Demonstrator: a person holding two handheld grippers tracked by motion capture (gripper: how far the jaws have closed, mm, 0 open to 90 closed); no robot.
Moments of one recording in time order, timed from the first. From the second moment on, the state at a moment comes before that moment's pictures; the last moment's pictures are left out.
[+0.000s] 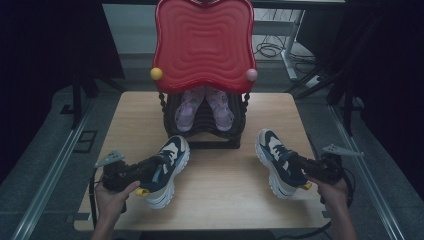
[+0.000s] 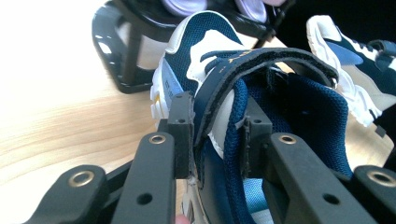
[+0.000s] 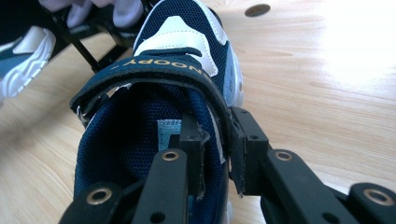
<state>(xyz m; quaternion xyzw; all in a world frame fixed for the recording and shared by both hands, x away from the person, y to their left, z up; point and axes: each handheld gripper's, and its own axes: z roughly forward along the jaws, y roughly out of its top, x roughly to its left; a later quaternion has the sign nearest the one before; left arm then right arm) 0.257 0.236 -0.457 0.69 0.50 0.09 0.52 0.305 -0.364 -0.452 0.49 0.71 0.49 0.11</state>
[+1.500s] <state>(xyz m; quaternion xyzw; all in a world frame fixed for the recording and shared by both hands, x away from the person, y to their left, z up) 0.266 0.295 -0.441 0.61 0.52 0.14 0.58 0.312 -0.338 -0.442 0.49 0.65 0.57 0.13</state>
